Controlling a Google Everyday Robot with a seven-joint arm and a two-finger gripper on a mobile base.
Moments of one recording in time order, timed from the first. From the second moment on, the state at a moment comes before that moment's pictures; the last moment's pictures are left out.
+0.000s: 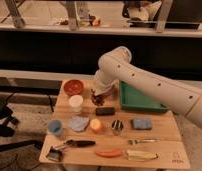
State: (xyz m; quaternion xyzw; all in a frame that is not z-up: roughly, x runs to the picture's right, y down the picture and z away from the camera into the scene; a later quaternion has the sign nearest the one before) arm -0.010 0.002 0.729 -0.18 -0.19 -0.17 0.95
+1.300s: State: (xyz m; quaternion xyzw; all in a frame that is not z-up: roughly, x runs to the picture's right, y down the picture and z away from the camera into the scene) arm -0.100 -0.009 0.687 -0.12 -0.26 -0.28 0.92
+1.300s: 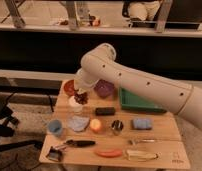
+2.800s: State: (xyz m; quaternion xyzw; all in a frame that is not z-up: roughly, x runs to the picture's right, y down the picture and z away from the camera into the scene) arm -0.149 -0.026 0.705 -0.10 -0.30 -0.33 0.89
